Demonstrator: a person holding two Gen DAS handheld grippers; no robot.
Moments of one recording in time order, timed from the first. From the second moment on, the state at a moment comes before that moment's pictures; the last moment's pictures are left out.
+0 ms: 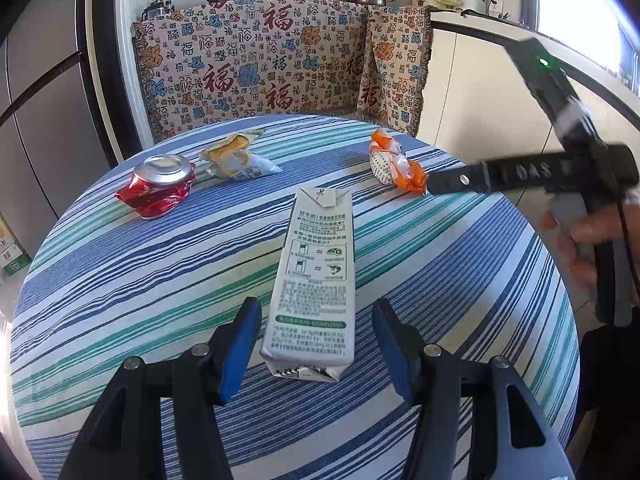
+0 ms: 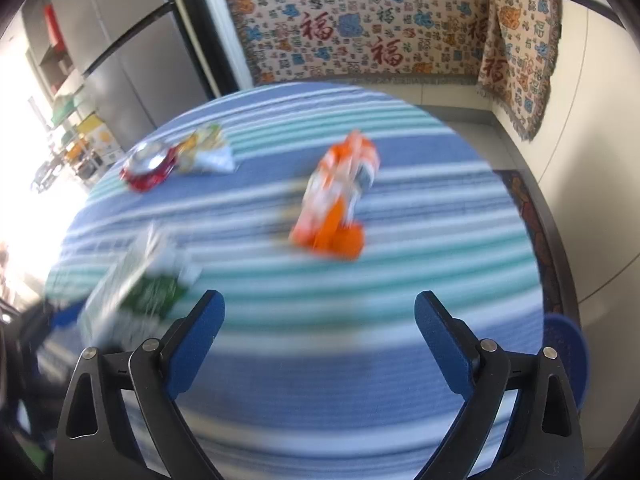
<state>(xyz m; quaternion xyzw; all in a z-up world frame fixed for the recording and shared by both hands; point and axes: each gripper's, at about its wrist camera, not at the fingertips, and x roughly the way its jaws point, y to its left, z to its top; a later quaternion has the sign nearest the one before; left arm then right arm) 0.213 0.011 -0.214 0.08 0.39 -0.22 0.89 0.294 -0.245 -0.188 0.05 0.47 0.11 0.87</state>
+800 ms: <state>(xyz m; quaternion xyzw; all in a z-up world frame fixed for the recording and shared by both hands) 0.236 0.012 -0.237 0.08 0.43 -0.15 0.88 0.244 -0.187 -0.227 -0.05 0.44 0.15 0.88</state>
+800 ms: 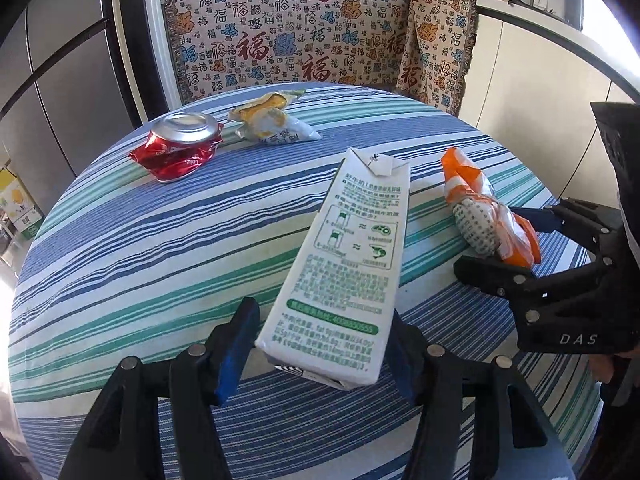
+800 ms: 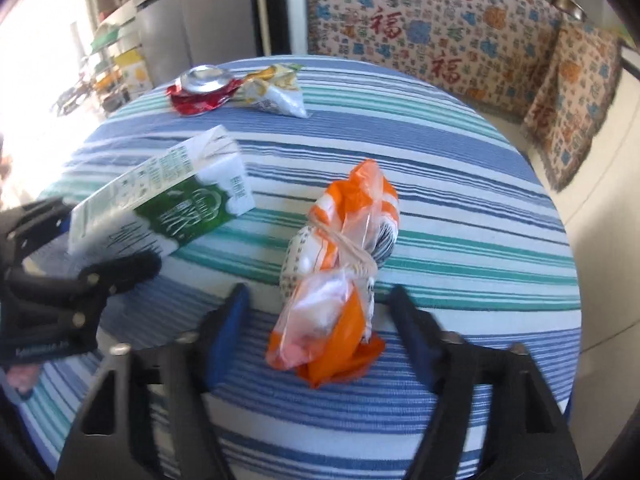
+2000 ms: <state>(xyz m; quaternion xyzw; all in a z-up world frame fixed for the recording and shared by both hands) 0.246 -0.006 -0.215 0.09 0.45 -0.20 0.87 0.266 -0.198 -0.193 -0.03 0.51 0.17 0.84</state>
